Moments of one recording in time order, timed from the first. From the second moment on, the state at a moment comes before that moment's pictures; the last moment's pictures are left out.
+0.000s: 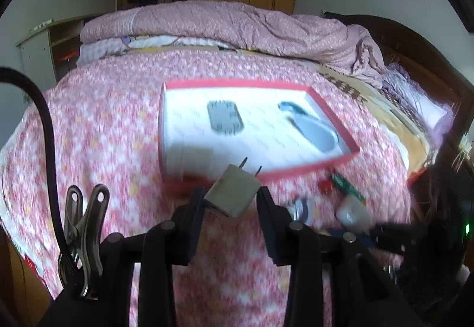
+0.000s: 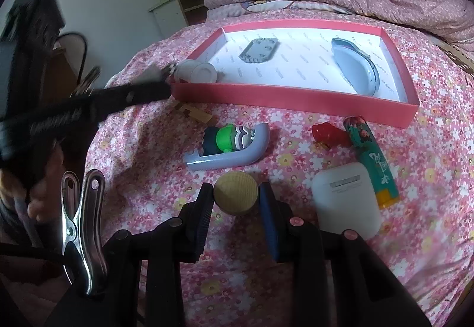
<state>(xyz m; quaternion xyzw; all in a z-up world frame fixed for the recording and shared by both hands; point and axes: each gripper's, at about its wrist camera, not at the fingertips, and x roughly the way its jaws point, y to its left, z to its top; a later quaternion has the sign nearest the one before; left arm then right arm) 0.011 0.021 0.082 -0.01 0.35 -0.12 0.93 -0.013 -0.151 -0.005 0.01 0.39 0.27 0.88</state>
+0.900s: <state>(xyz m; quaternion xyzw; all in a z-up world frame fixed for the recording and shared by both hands) 0.128 0.011 0.060 -0.02 0.39 -0.05 0.92 0.005 -0.208 0.036 0.03 0.34 0.20 0.92</state>
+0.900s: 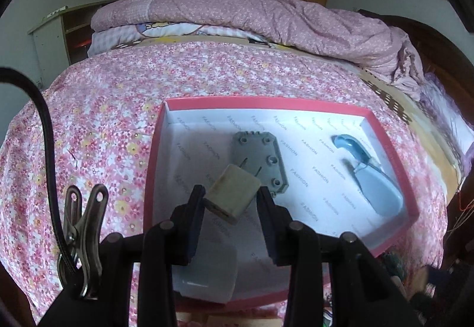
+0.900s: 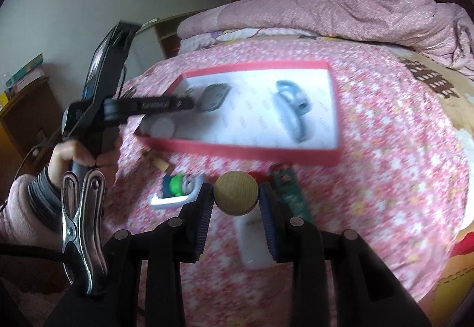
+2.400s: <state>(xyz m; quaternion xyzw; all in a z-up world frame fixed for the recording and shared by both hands) 0.031 0.044 0.040 -0.05 0.43 -0.07 0.90 0.083 -0.214 0.032 -0.02 0.35 0.12 0.93</state>
